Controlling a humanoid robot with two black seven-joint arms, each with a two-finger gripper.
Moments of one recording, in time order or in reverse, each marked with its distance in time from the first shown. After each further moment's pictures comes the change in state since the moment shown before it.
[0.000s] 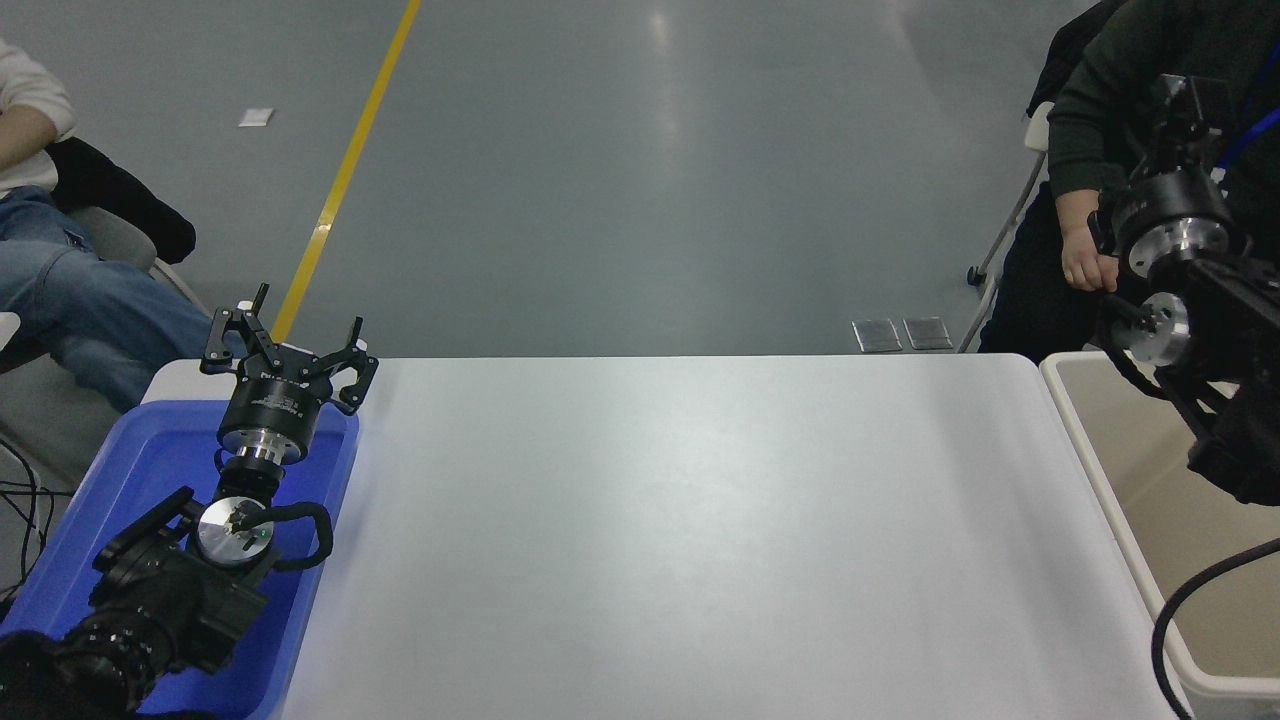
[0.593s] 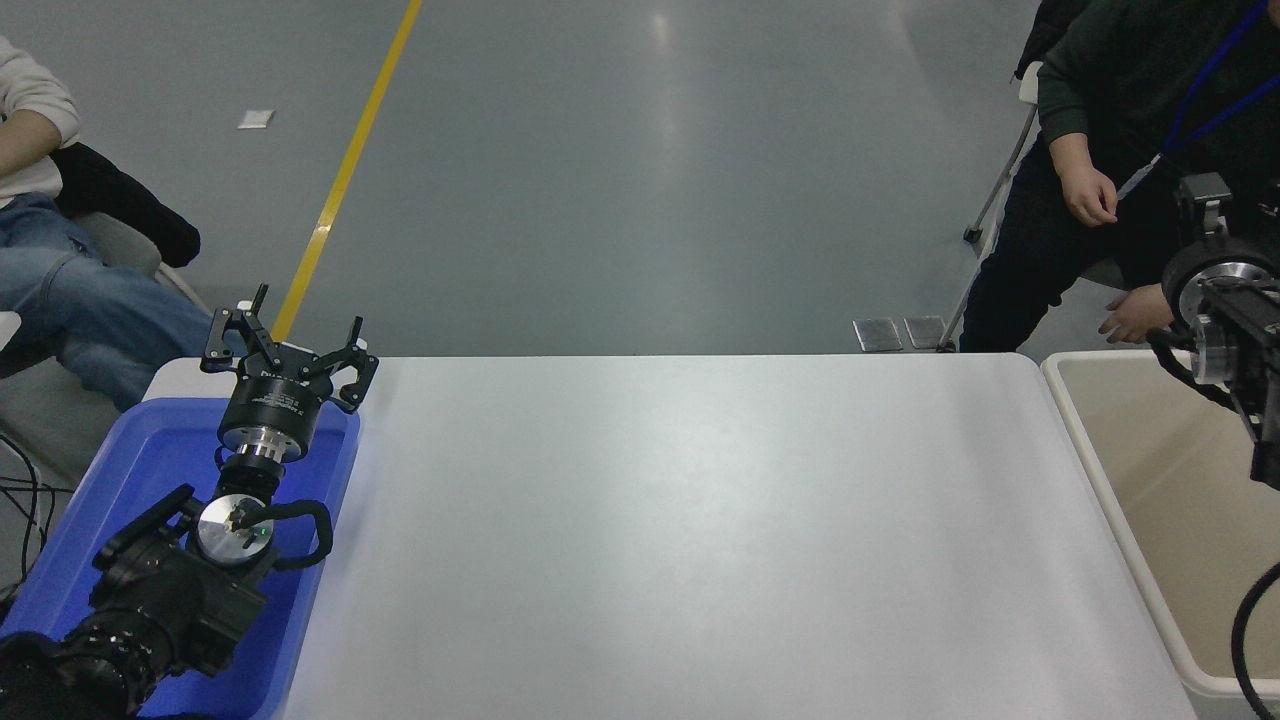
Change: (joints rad) left arm 0.000 0.000 0.000 0.000 0.000 0.000 0.000; right arm 0.216 -0.051 -0.440 -0.244 0.139 -0.005 -0.303
